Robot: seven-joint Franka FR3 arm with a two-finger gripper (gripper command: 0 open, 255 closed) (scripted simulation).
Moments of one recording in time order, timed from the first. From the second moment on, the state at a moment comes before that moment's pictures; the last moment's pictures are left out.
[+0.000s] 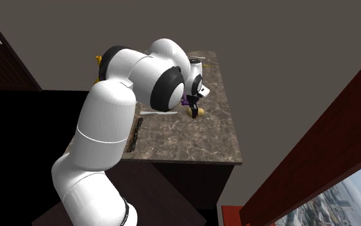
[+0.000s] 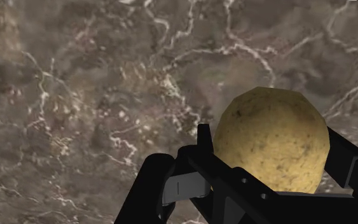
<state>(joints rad) 0.02 0.59 0.27 -1.84 -0.28 2.39 1.07</state>
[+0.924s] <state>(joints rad) 0.00 0.50 0.30 -1.83 -0.25 2.29 1.04</state>
